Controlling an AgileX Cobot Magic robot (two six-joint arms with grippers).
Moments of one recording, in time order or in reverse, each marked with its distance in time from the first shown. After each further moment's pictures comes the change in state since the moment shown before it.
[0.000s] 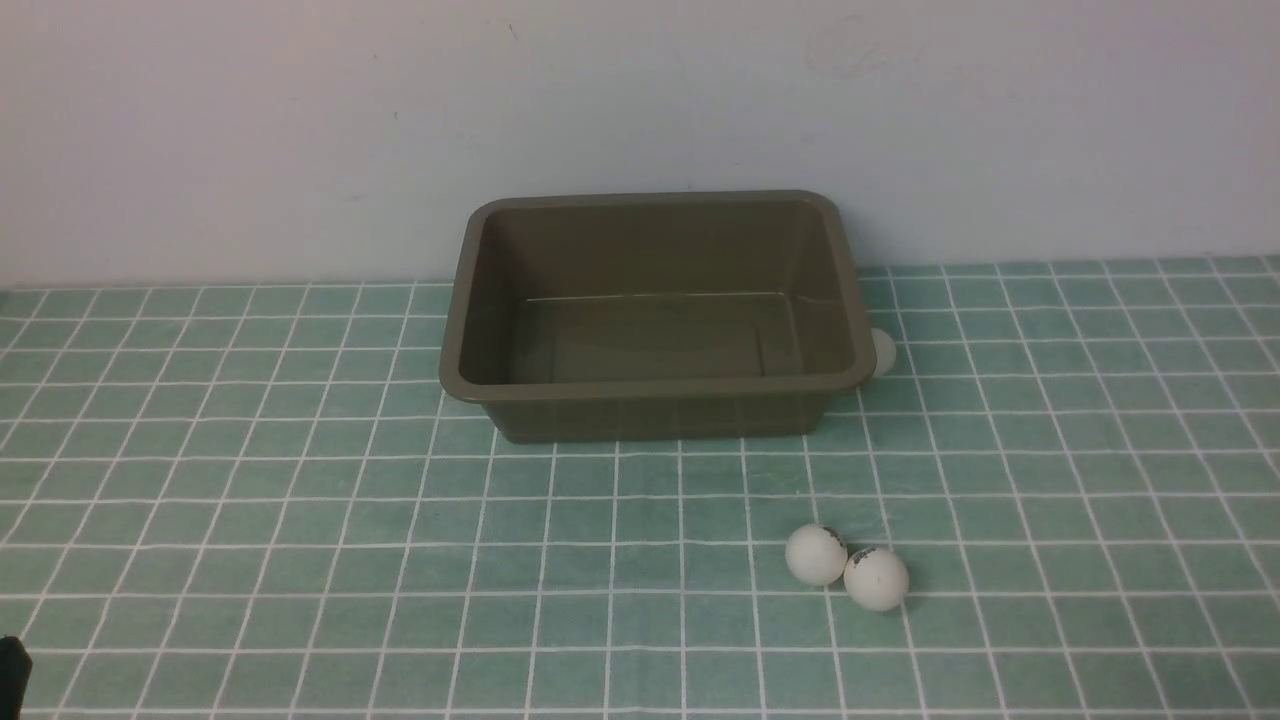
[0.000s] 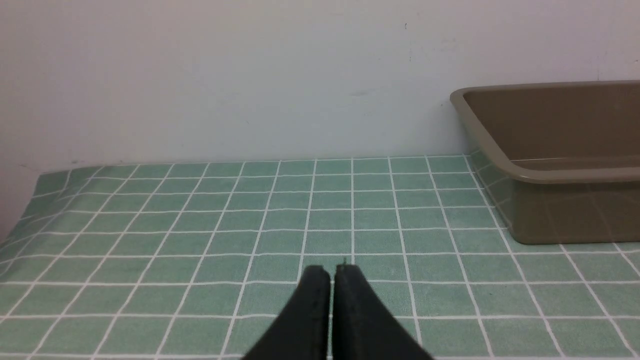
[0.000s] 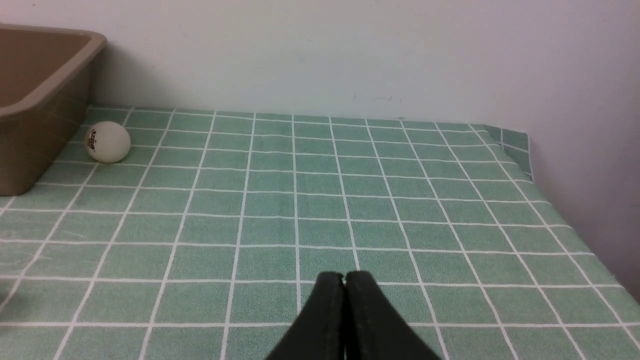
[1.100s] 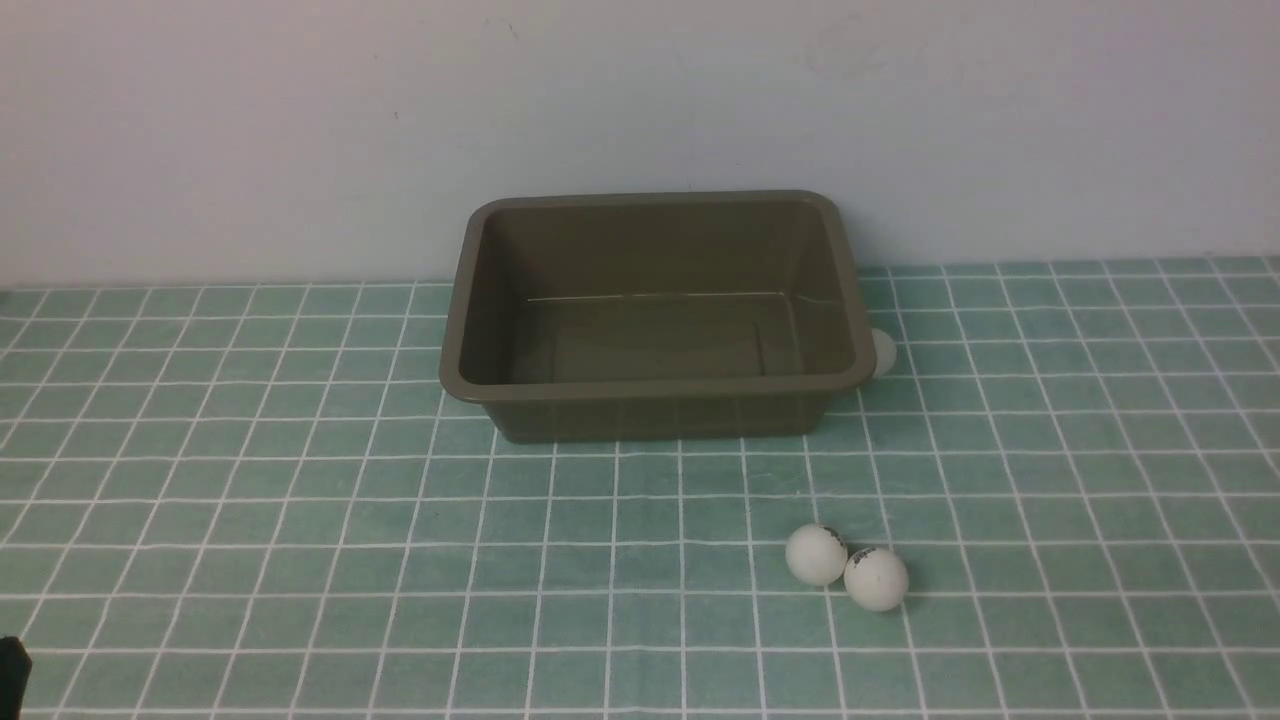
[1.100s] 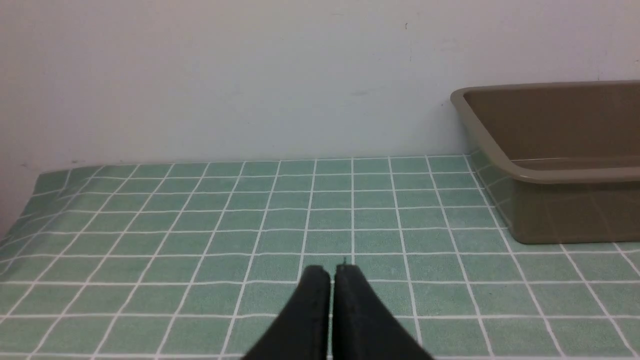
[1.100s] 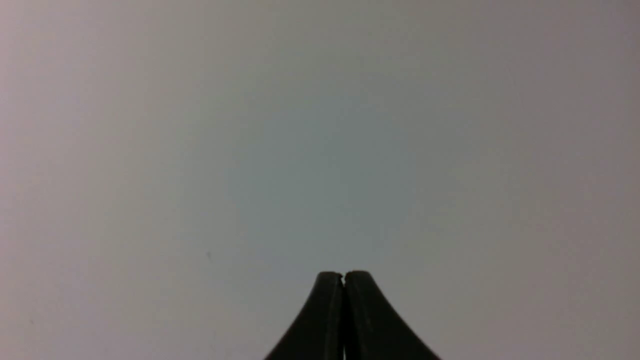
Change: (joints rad) right arm 0.000 0.000 0.000 0.177 -0.822 0.182; left arm 0.000 0.000 0.000 0.000 0.000 0.000
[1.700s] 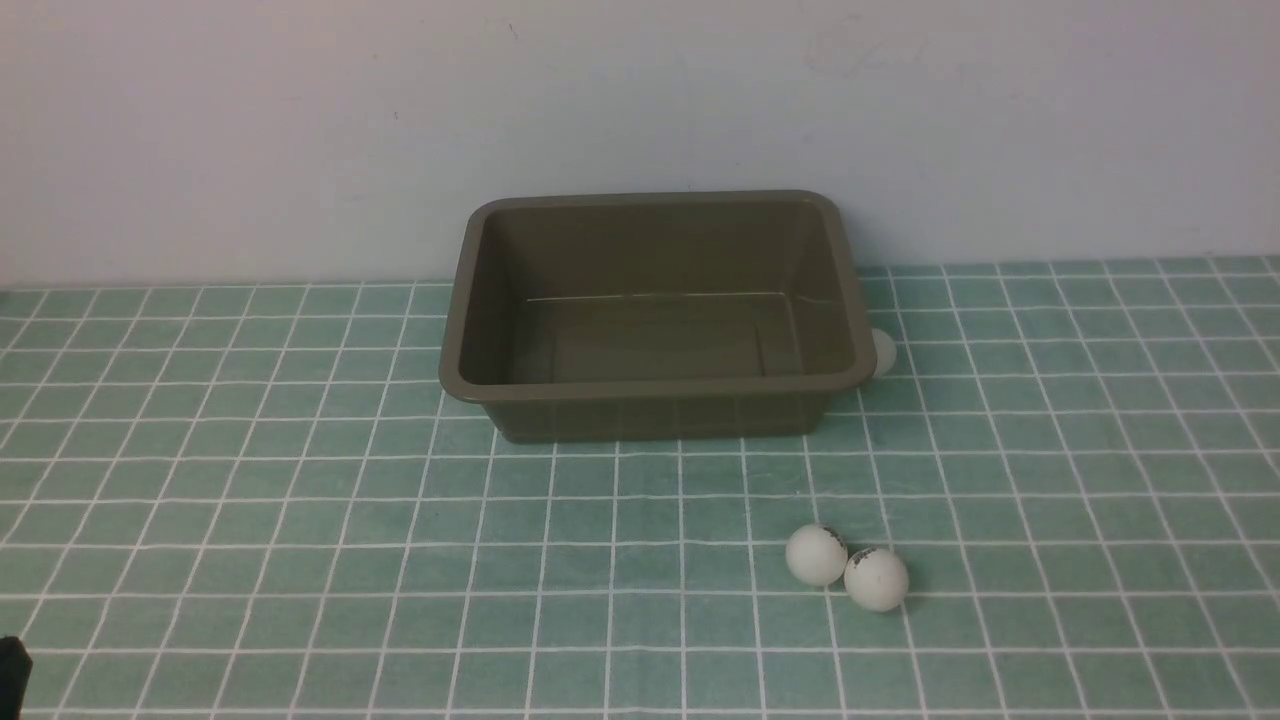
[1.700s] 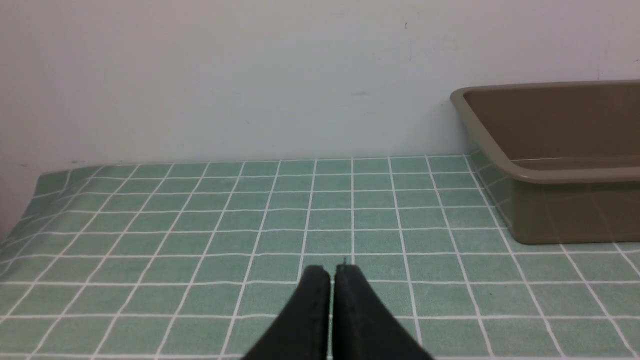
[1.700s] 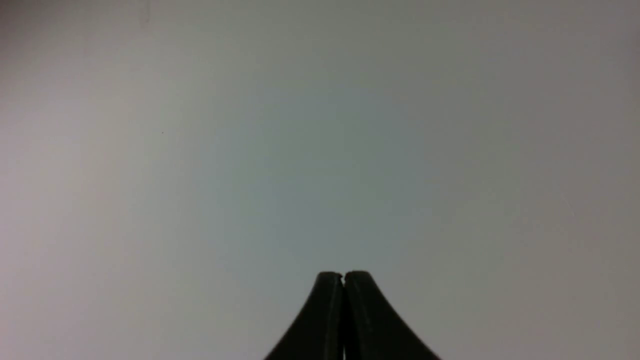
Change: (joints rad) right arm 0.000 0.000 0.000 -0.021 -0.192 0.071; left arm 0.000 0.000 0.000 0.000 0.001 0.000
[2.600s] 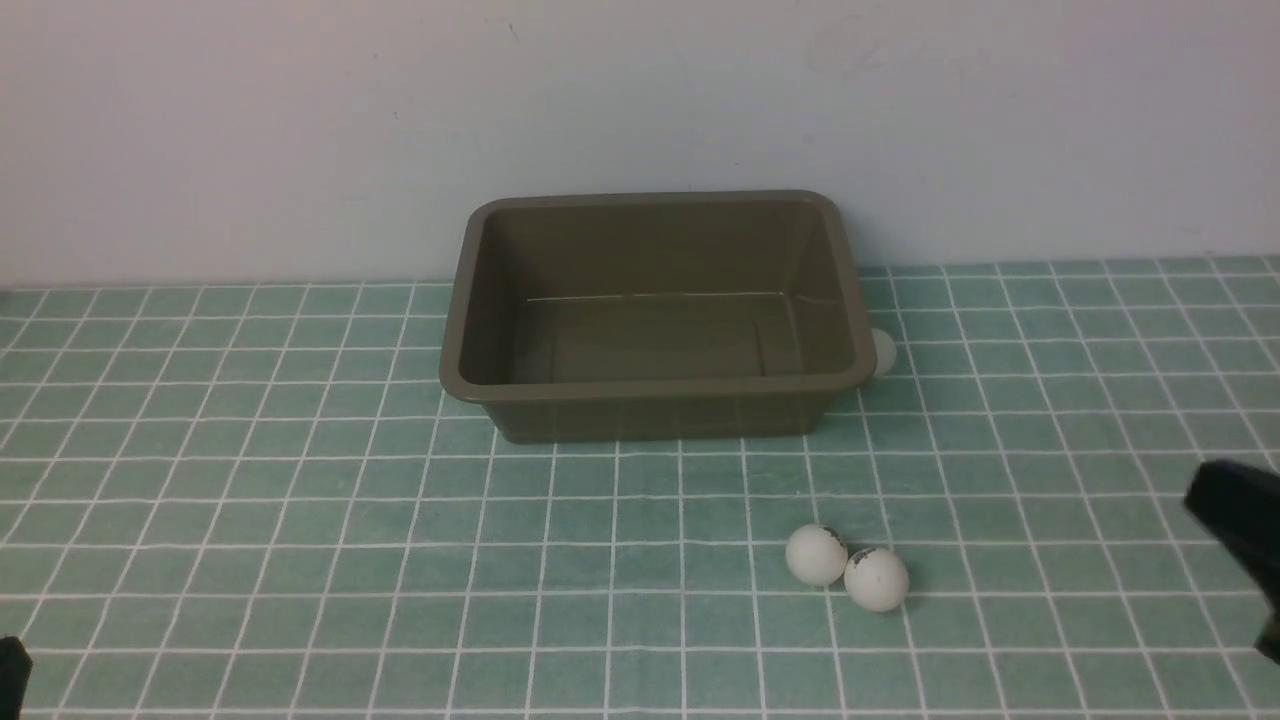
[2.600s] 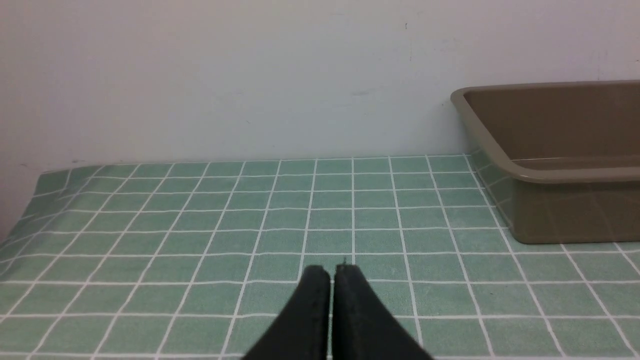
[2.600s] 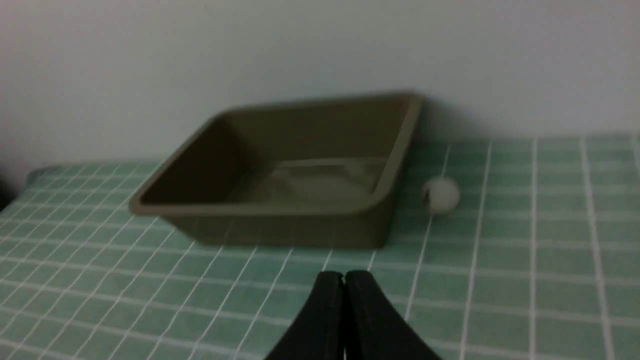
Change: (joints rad) right arm 0.000 0.616 -0.360 -1.676 0.248 1.571; left arm 0.000 0.000 0.000 0.000 0.000 0.000
